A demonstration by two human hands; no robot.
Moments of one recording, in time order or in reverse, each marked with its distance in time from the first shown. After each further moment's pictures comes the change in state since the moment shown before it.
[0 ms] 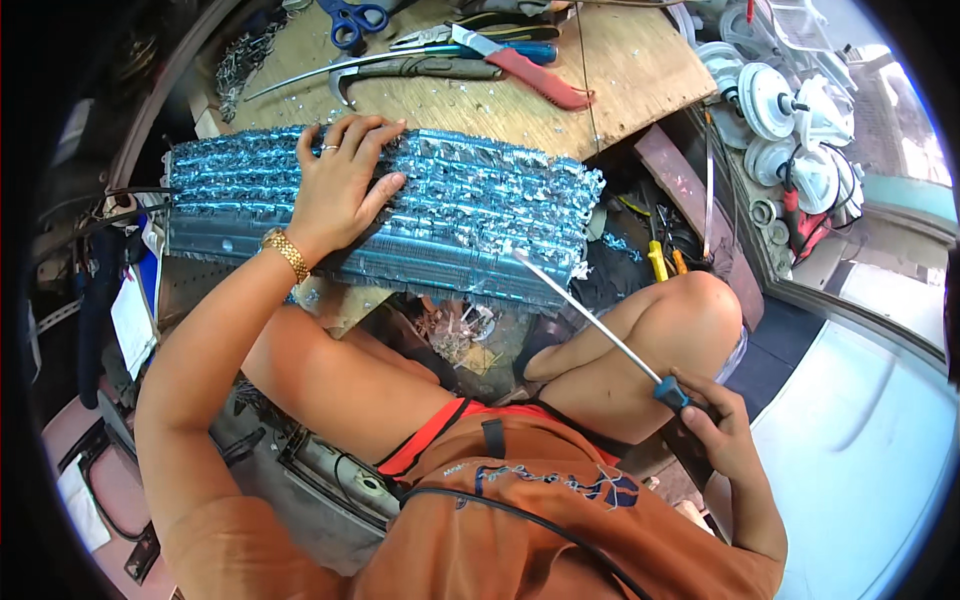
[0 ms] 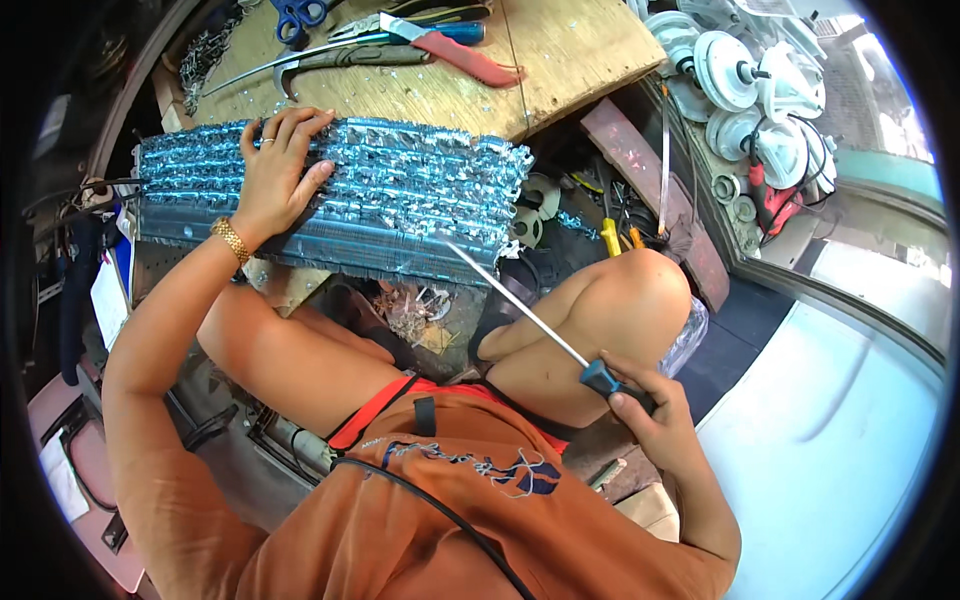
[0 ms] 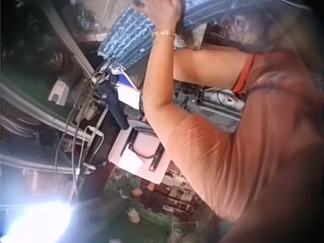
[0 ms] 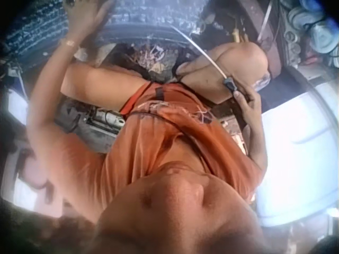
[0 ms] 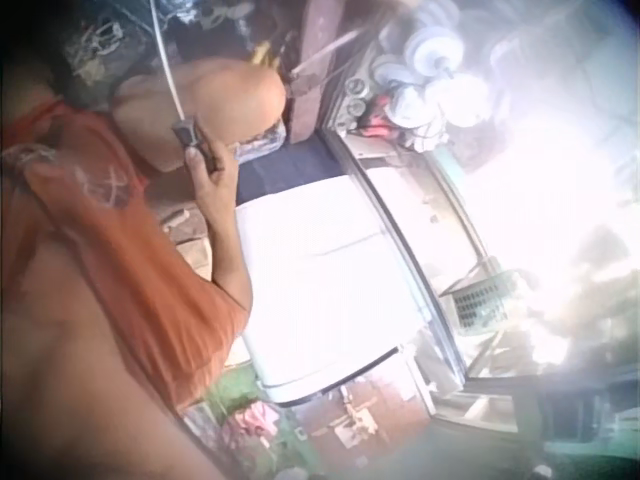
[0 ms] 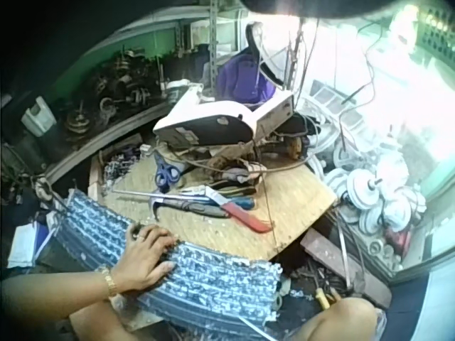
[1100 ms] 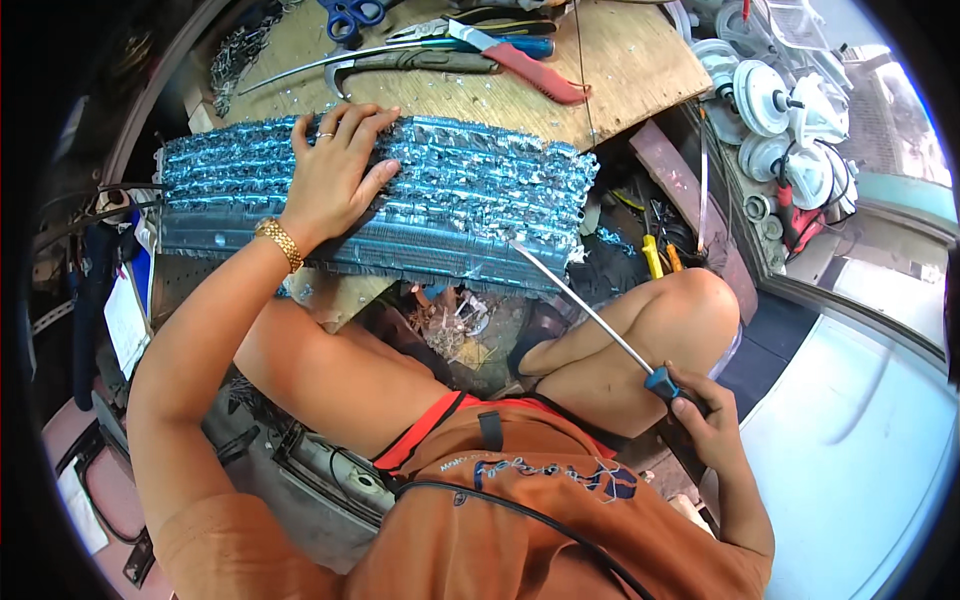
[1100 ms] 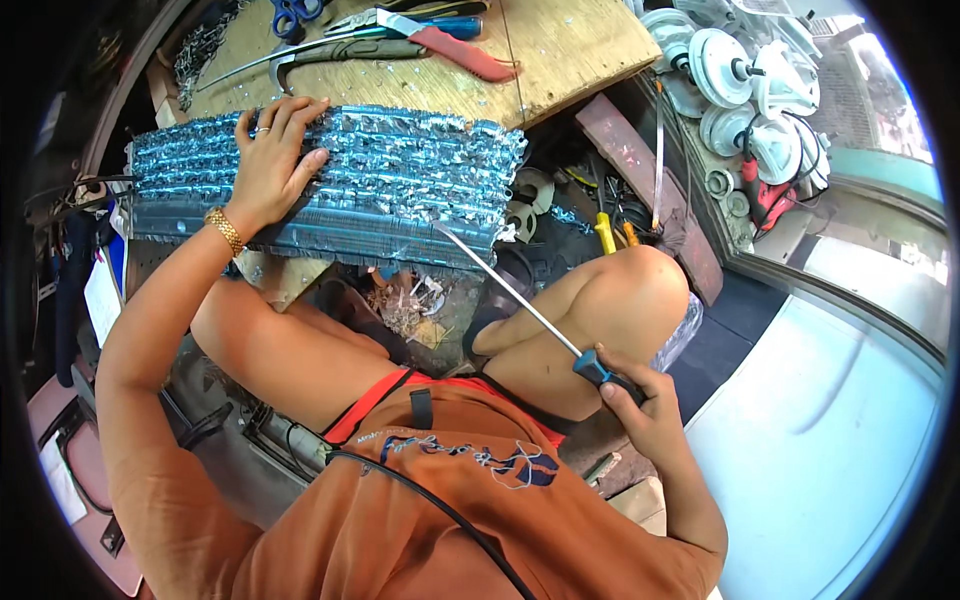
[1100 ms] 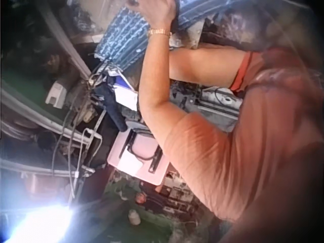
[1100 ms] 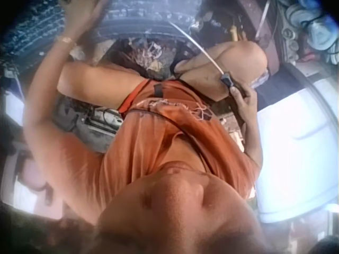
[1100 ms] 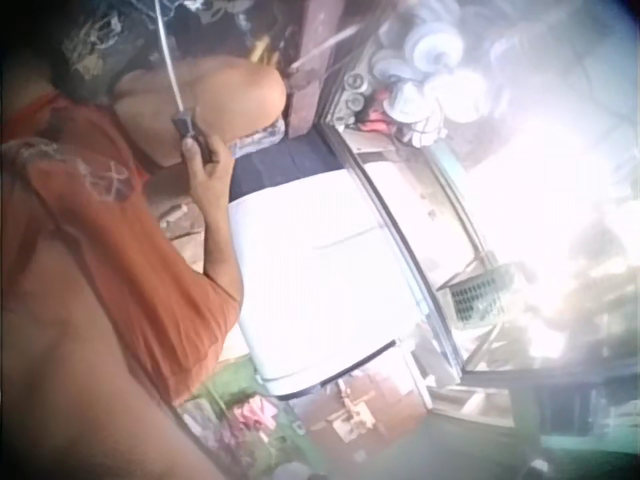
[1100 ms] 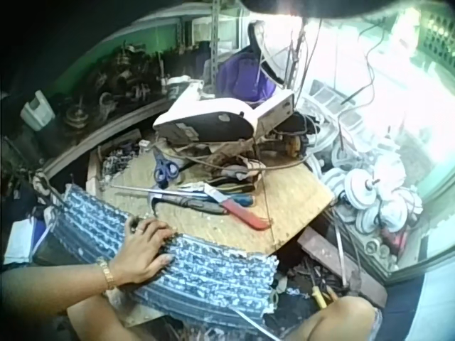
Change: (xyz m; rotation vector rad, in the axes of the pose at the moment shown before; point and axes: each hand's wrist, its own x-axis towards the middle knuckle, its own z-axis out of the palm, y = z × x) left_hand 0.002 -0.004 0.002 0.016 -0.011 -0.007; right_hand 0.002 0.026 0.005 -0.056 0.105 -0.037
